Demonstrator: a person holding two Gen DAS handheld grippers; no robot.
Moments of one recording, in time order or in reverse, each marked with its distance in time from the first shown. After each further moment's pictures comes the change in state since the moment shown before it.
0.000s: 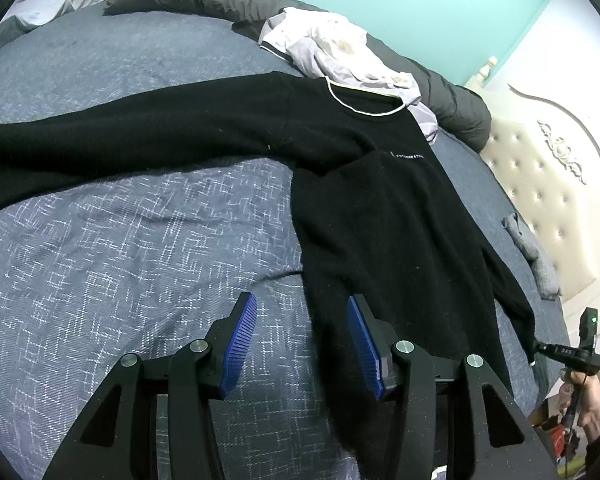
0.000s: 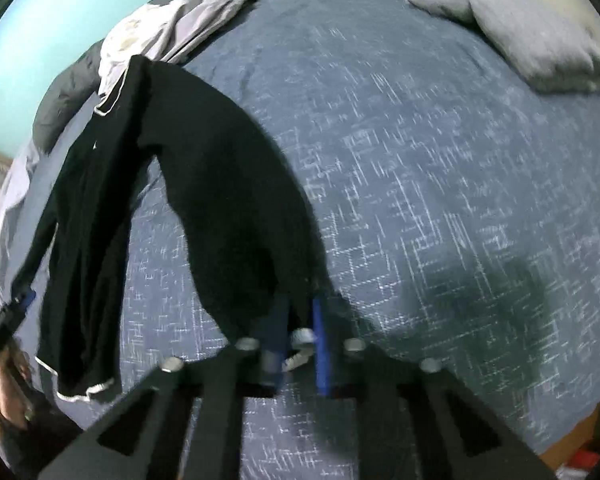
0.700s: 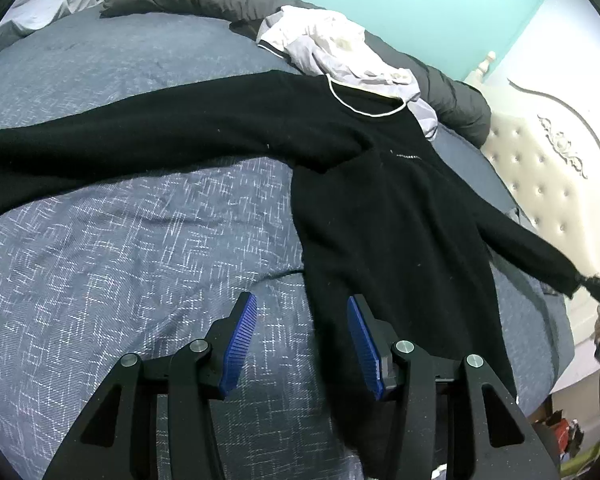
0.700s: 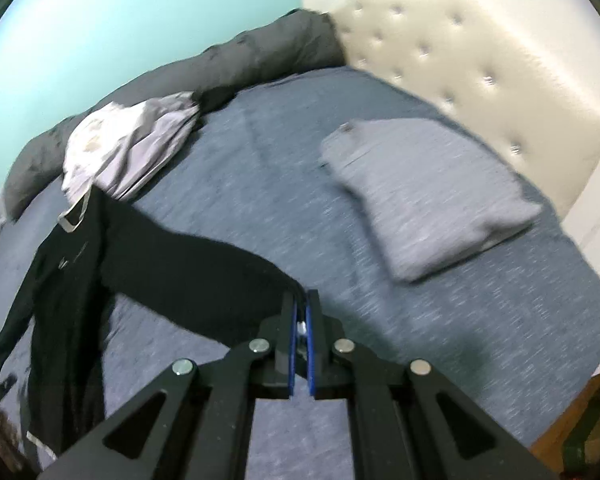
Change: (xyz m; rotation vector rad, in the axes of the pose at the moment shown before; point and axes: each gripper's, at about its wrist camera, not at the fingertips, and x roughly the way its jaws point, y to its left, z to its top) left arm 0.002 0.000 0.002 0.018 0.011 0.009; right arm -0.110 -0.061 0.109 0.031 -0.317 -0.217
